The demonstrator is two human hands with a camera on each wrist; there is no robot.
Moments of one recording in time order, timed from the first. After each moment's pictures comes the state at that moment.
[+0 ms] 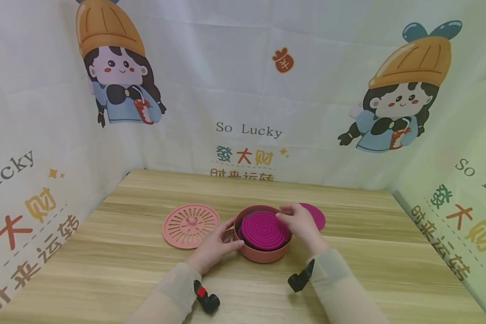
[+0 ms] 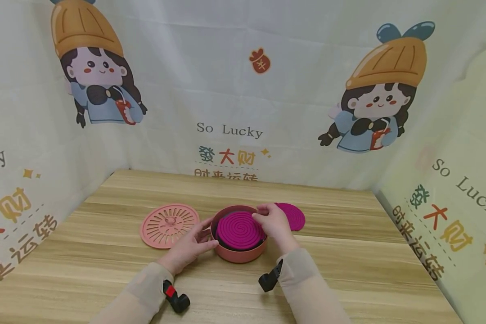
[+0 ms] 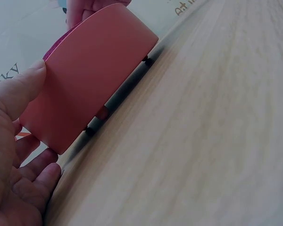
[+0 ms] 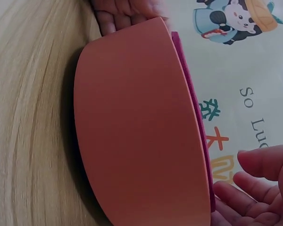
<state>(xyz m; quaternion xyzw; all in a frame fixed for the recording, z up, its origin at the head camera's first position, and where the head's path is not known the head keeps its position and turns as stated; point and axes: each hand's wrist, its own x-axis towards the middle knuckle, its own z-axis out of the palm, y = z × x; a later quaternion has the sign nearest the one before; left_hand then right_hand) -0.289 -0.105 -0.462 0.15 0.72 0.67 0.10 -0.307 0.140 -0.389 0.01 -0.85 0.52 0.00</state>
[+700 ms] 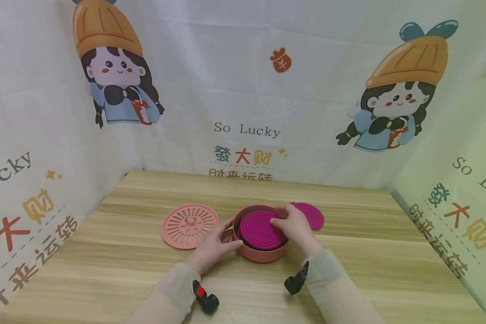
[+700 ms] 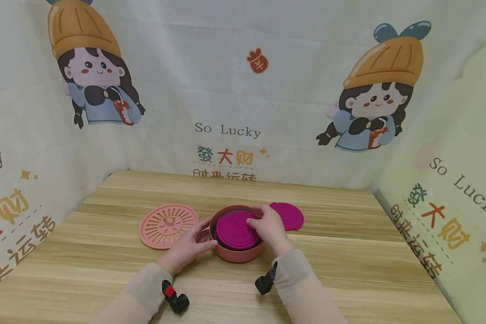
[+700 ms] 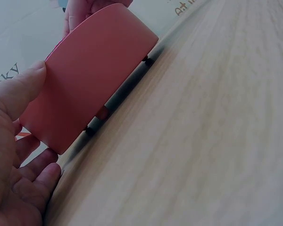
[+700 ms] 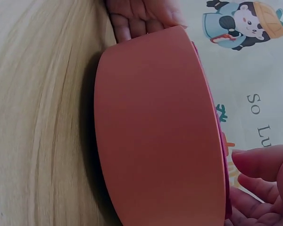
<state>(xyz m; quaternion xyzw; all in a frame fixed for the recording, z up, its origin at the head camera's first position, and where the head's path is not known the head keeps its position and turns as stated) -0.292 -0.105 -0.464 0.16 0.71 0.67 0.11 -0.305 0.133 -0.394 0.04 -0.89 0.45 0.02</state>
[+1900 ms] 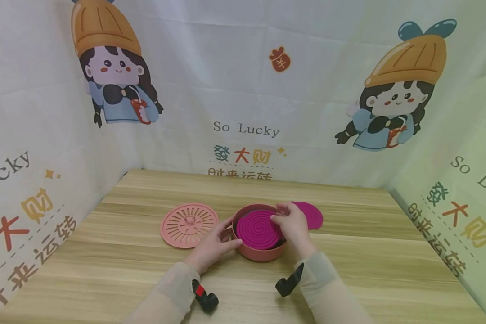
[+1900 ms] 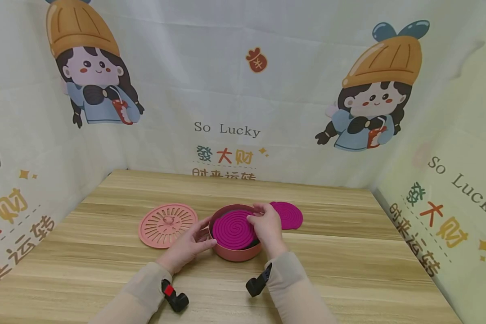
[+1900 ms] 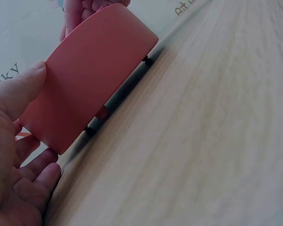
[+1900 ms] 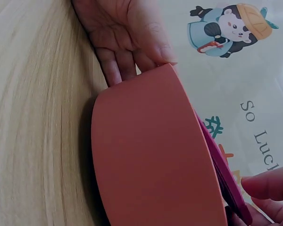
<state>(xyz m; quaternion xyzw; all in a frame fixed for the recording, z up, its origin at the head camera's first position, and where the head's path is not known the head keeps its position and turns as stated) -0.293 -0.105 -0.466 0.16 0.72 0.67 0.11 -0.302 0.120 -0.399 -0.05 -0.80 0.60 0.05</state>
